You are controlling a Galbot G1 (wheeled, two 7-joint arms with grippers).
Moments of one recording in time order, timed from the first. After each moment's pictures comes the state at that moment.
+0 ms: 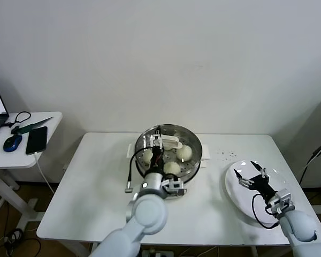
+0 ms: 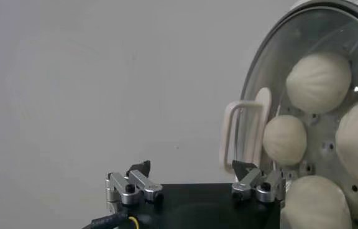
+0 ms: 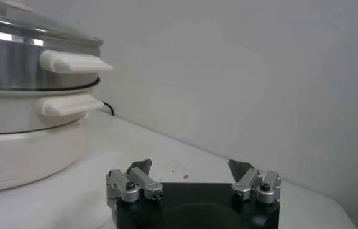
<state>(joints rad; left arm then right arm) 0.89 -1.35 0.19 -1.91 1.40 0.74 0.33 -1.20 1.00 0.57 1.45 0.28 0.09 -0.34</state>
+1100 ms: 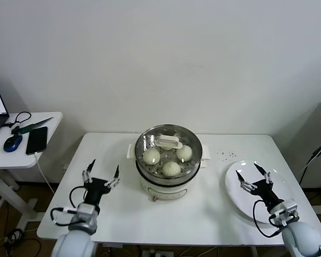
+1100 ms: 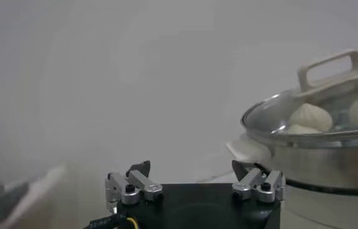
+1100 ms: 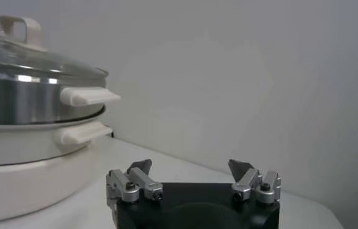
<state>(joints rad) 1.44 -1.34 -0.49 -2.01 0.11 0.16 -0.05 -1.33 1.06 0.66 1.59 0.30 0.12 -0.32</state>
